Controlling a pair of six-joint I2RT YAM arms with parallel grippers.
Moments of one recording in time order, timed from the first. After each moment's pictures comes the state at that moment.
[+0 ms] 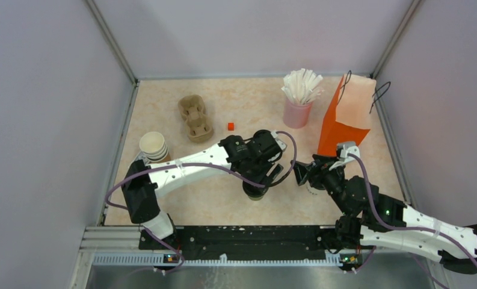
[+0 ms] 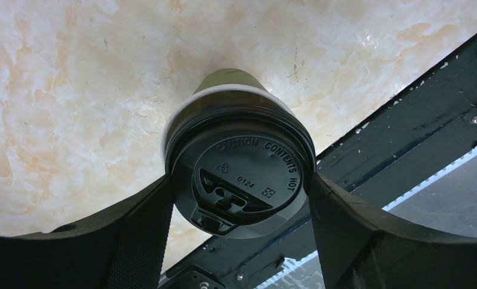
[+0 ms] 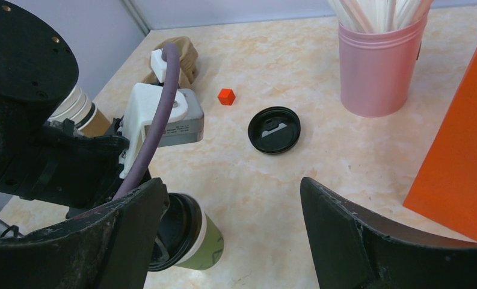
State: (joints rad) left arm -1.10 1.64 1.45 -0.97 -0.06 -0.35; right arm 1.24 0.39 0.57 -0.26 0.80 0.38
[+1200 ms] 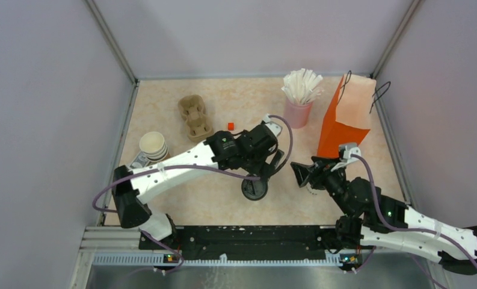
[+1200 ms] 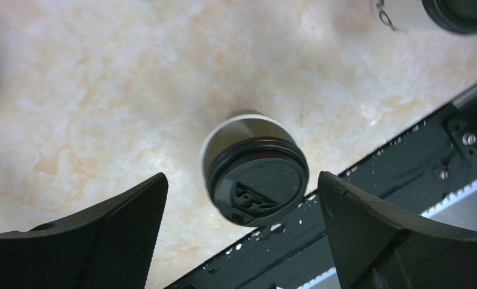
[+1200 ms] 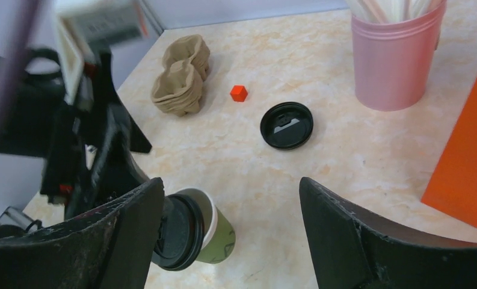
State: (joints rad) left arm -1.10 1.60 1.53 -0.96 -0.17 -0.39; right arm 1.24 0.35 0.56 -0.27 0.78 0.41
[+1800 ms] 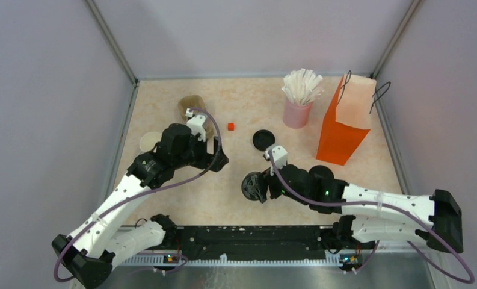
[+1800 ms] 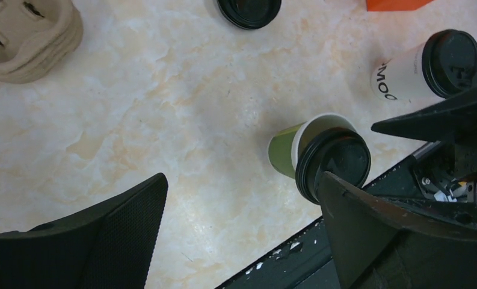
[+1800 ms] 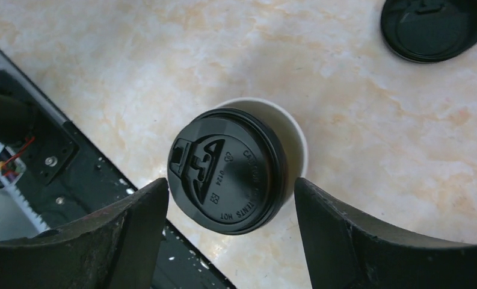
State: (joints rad) left arm -0.60 0.95 1.01 -0.68 0.08 -0.34; right arm 1.23 0.99 0.67 -0.22 0.39 0.46
